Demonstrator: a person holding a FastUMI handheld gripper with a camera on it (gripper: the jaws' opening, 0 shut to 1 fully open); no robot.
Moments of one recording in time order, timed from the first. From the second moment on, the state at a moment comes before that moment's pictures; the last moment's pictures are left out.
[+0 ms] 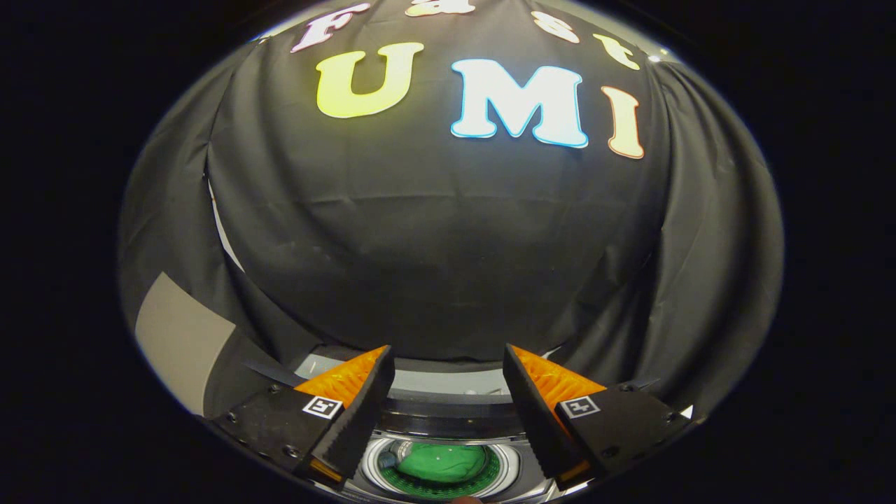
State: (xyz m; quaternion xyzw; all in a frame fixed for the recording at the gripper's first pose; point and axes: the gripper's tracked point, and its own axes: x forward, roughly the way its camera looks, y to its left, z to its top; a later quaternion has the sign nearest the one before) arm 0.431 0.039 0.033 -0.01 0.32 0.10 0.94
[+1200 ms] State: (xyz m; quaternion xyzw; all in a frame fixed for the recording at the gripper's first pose) arm 0.357 0.027 0.036 0.04 0.15 0.10 0.98
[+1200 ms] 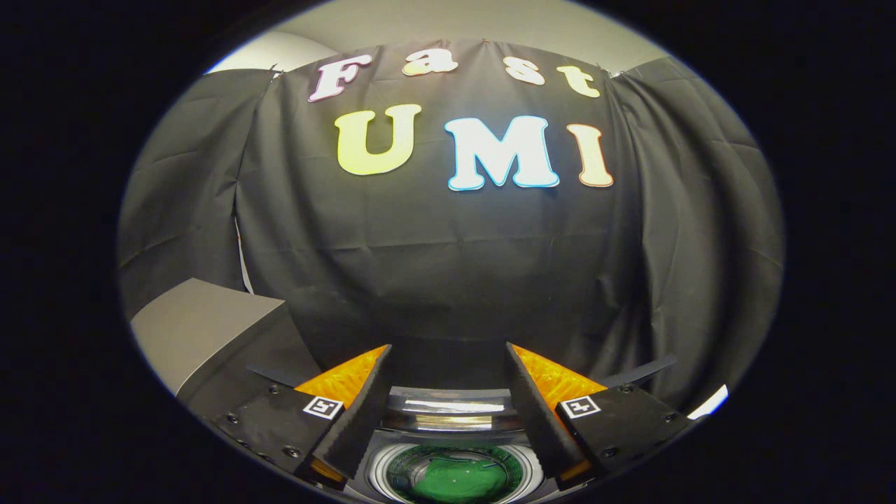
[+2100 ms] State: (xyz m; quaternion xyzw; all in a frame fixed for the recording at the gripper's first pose) arm 0.269 0.023 -0.020 0.04 0.16 0.11 0.98
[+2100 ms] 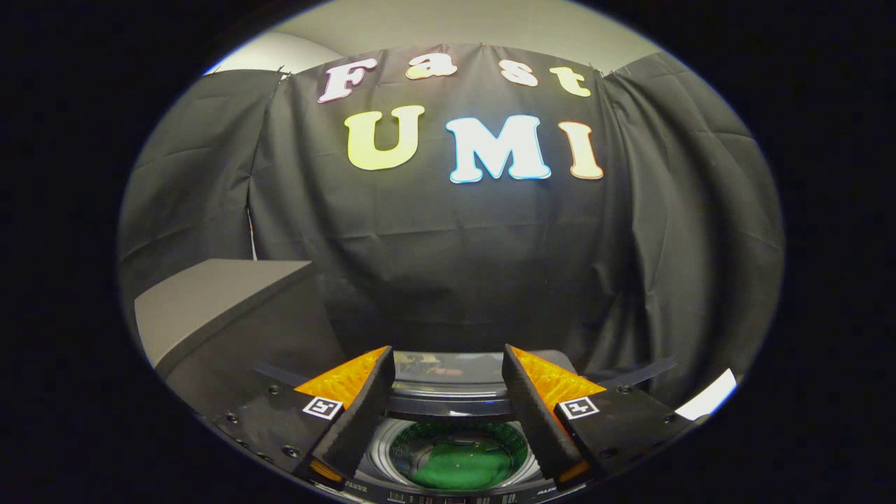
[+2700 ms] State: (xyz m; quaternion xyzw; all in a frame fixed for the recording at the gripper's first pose) arm 0.166 0.010 -0.071 0.03 0.14 0.12 0.98
